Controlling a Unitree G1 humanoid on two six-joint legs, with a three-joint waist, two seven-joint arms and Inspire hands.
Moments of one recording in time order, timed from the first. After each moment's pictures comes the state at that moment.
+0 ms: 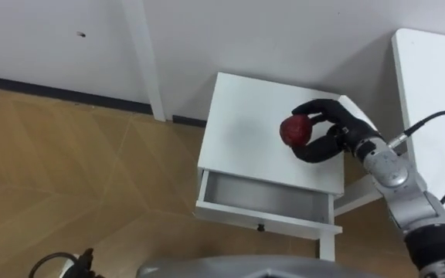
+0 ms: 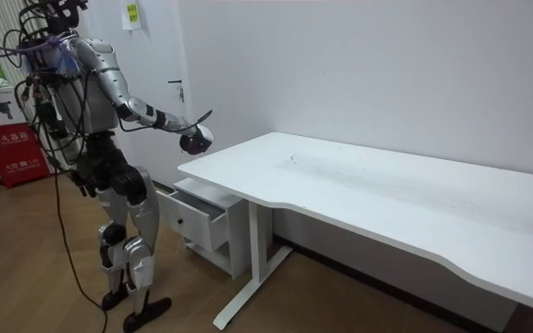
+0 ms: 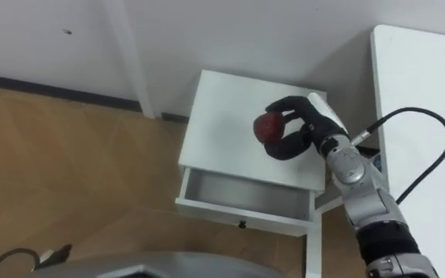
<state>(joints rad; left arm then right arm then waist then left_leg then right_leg) 0.21 0.27 0.03 1.08 0.39 0.01 0.08 -0.01 -0.38 0.15 0.42 -0.33 -0.07 0.17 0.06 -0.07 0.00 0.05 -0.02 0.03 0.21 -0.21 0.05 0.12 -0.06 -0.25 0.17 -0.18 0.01</state>
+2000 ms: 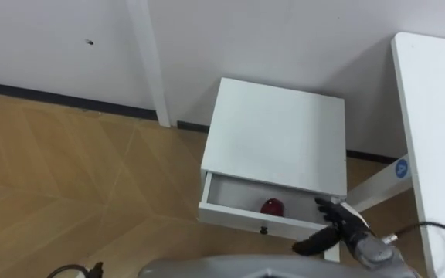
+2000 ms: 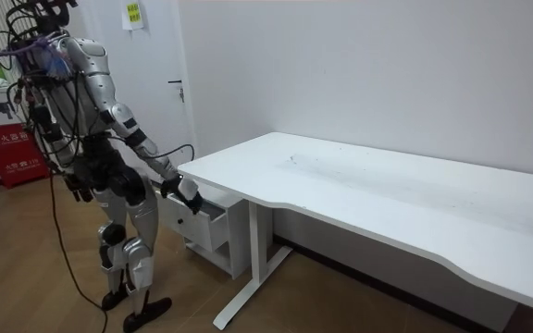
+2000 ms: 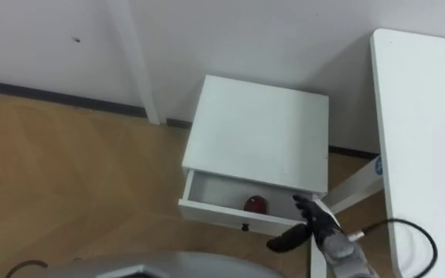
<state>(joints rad) 0.25 0.20 0.09 1.11 0.43 0.03 0.11 0.11 -0.26 0.01 1.14 -0.13 -0.09 0.04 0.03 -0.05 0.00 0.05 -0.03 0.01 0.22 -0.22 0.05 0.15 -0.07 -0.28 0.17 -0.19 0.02</state>
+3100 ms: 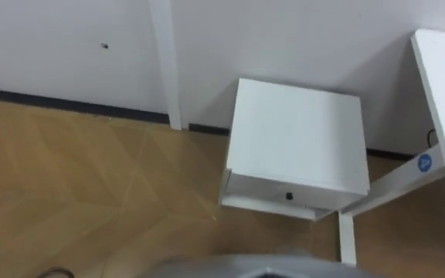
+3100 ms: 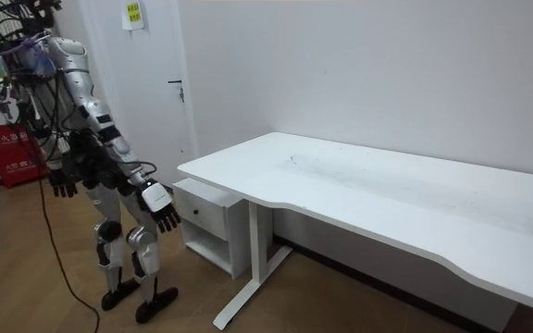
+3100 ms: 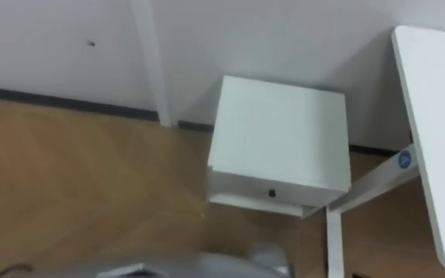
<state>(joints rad) 0.22 0.28 0.11 1.10 0.34 0.12 0.18 0.09 -0.27 -0.09 1.29 -0.02 0.01 -0.12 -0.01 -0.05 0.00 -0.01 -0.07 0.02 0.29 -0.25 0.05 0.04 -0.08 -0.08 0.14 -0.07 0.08</state>
